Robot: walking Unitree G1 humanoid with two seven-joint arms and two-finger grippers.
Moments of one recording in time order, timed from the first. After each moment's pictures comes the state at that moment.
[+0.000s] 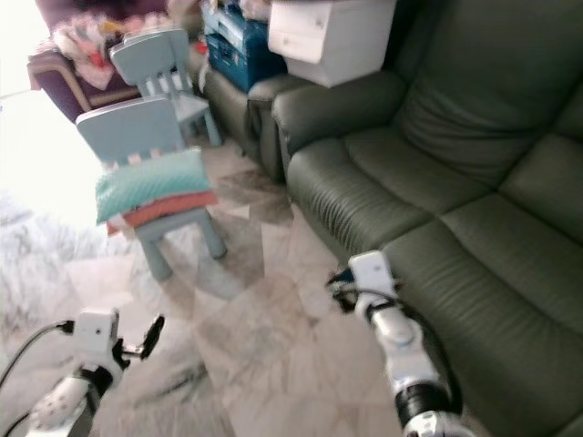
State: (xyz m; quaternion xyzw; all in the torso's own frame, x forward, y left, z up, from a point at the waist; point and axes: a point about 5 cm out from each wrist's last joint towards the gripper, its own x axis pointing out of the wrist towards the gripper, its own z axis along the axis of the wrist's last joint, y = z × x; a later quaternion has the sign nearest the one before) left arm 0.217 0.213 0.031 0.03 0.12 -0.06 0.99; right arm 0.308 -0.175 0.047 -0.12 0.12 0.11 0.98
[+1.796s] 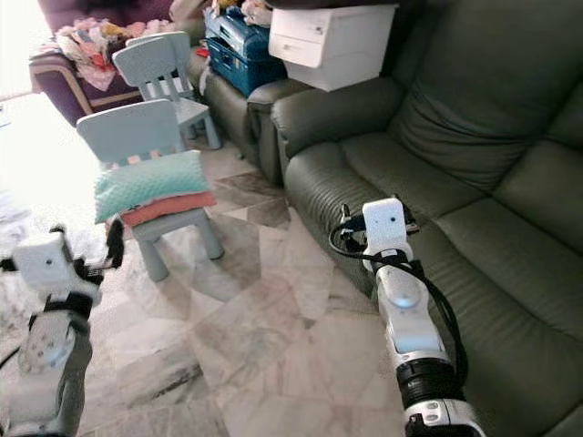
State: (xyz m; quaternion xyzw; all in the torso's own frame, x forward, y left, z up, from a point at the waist) left arm 0.270 0.225 0.112 -0.01 -0.08 0.10 0.99; right arm 0.341 -0.174 0.124 -0.13 -0.04 0.03 0.99
